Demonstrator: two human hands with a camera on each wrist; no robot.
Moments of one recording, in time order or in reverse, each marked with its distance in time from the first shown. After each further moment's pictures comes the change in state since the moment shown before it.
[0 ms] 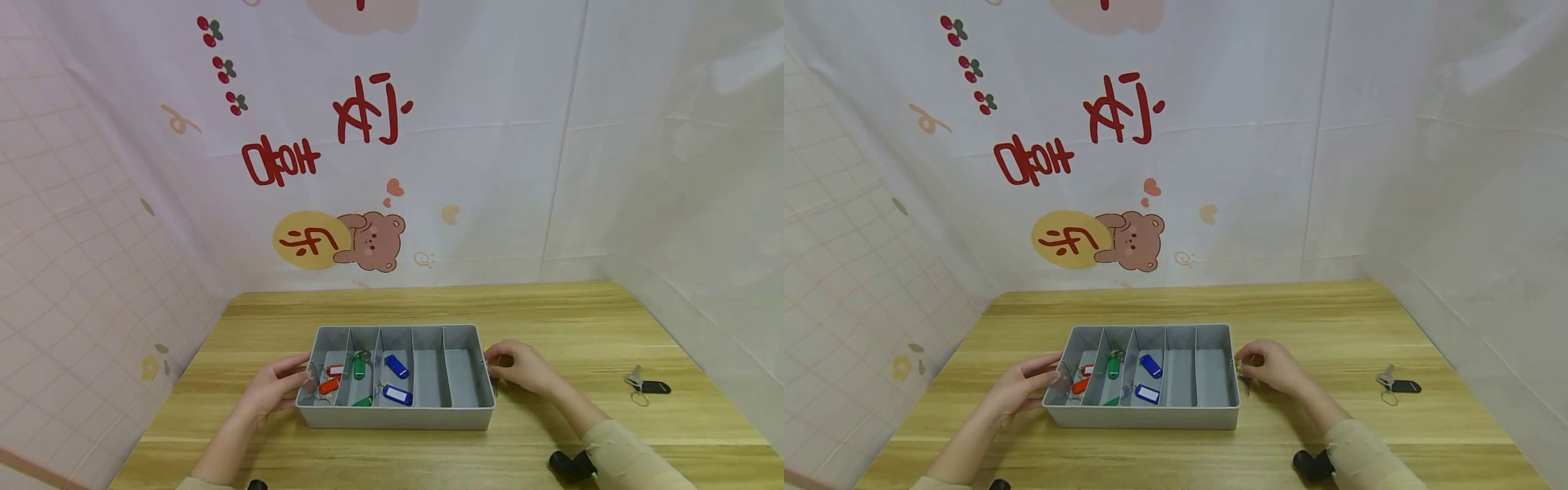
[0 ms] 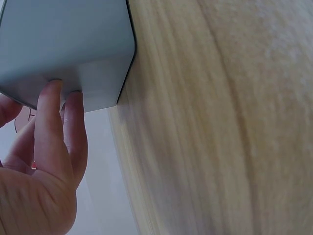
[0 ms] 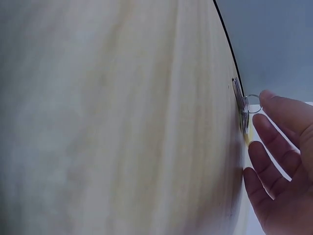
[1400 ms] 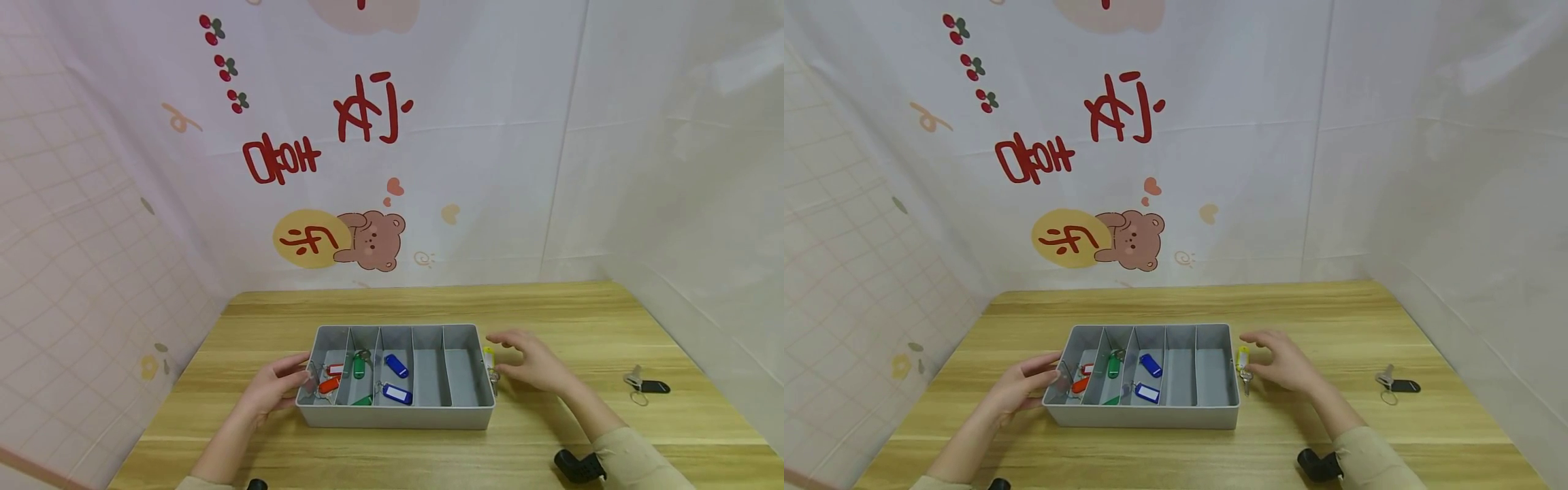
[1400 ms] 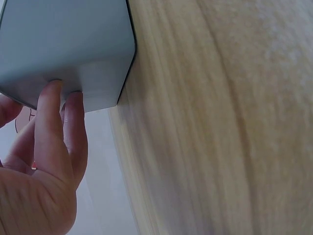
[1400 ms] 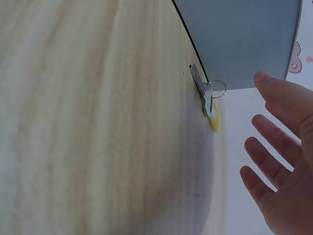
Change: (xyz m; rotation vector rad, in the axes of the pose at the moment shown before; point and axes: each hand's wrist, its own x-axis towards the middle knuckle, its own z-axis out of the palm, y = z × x) left_hand -0.003 -0.004 0.003 0.016 0.014 0.008; right_hand -0.005 -0.009 -0.017 -0.182 0.132 -0.276
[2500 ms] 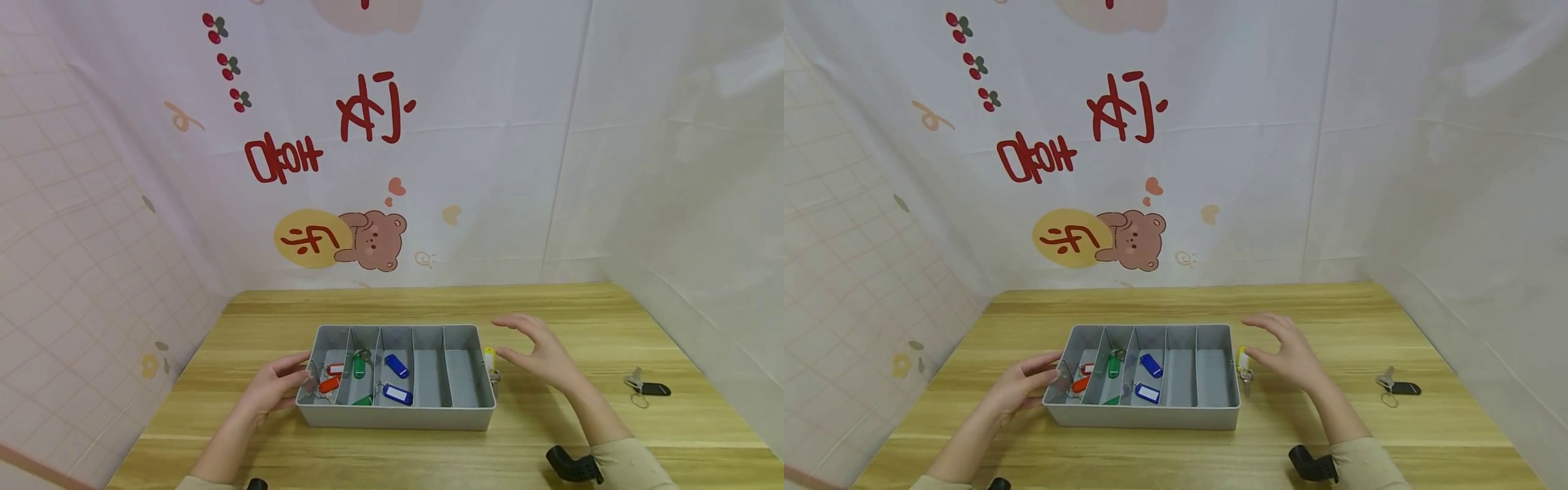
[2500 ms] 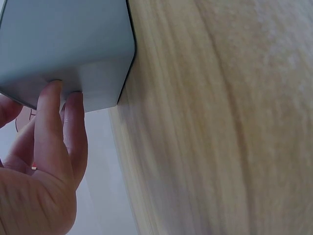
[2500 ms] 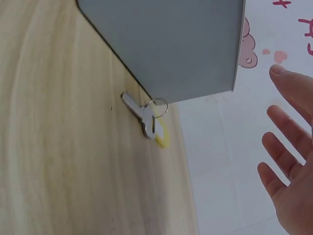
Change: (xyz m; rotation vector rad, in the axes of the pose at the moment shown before) left_hand 0.000 0.000 -0.001 -0.010 -0.009 -0.001; right_hand 0.012 -0.023 -0.020 0.033 0.175 0.039
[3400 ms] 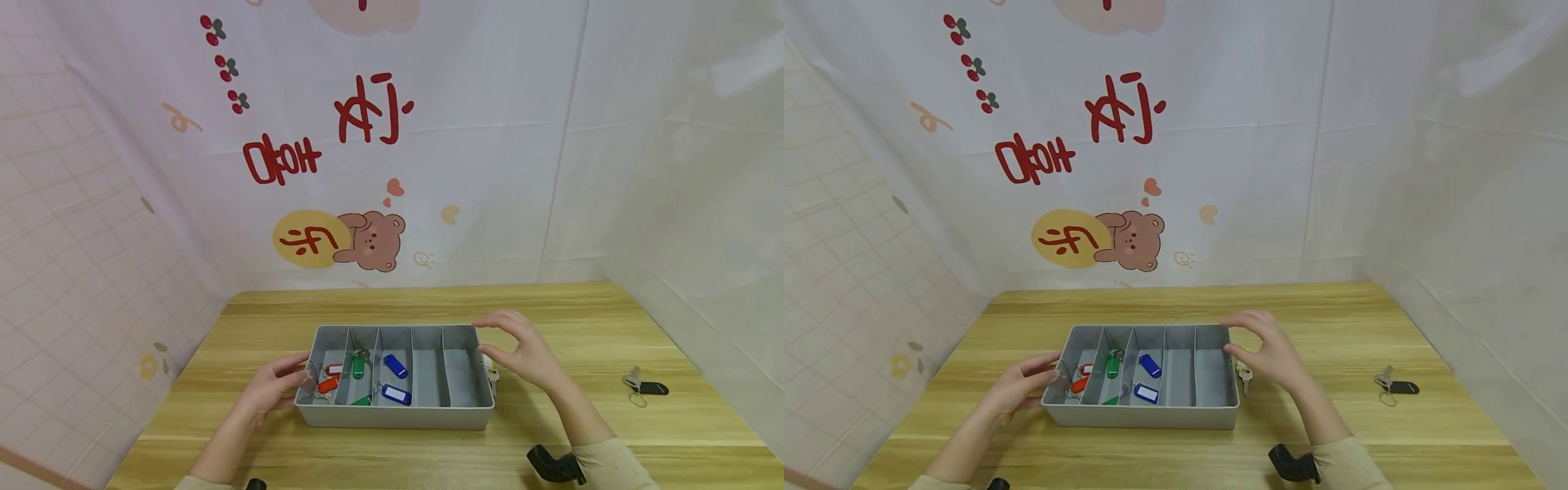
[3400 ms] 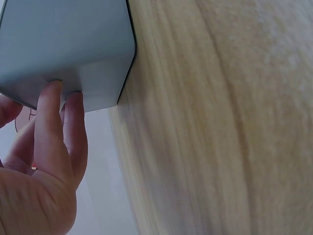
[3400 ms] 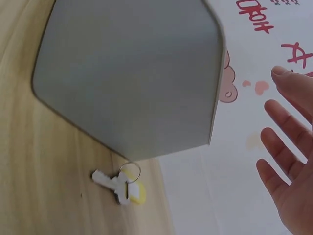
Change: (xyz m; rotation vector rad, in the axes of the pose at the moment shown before) left_hand 0.000 0.001 -0.001 -0.010 -0.007 -0.003; right_hand 0.026 -0.068 0.001 0.115 0.029 -0.099
